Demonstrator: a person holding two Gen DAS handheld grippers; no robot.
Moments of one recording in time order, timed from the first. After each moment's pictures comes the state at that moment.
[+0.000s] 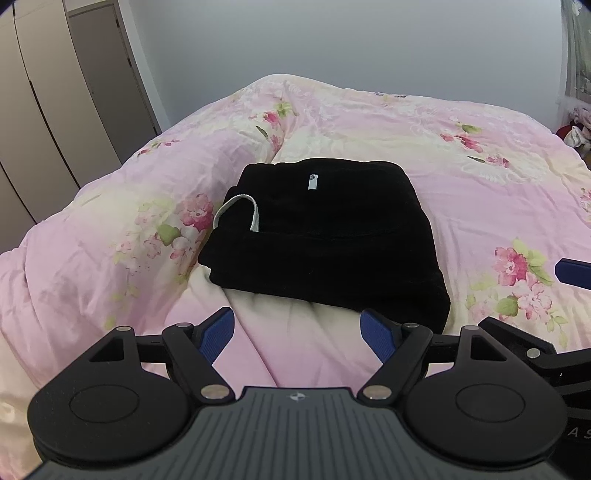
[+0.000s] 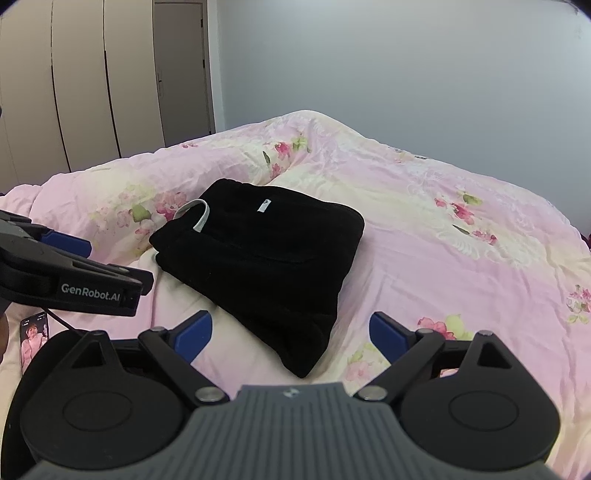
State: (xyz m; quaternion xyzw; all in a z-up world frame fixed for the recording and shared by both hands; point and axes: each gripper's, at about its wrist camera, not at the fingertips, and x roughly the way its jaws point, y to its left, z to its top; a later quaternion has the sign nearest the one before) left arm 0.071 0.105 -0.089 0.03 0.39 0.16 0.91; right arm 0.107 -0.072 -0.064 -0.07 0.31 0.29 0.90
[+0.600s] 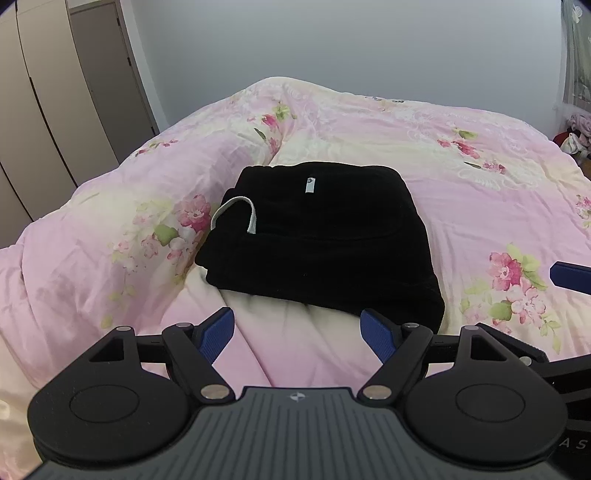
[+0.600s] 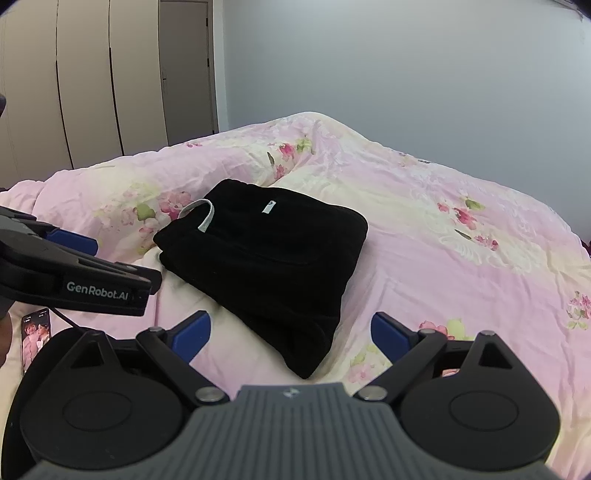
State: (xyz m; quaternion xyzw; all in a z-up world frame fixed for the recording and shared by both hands) left arm 0.069 0.106 -0.086 0.02 0.39 0.15 0.91; right arm 0.104 -0.072 -0.060 -0.07 0.31 0.30 0.90
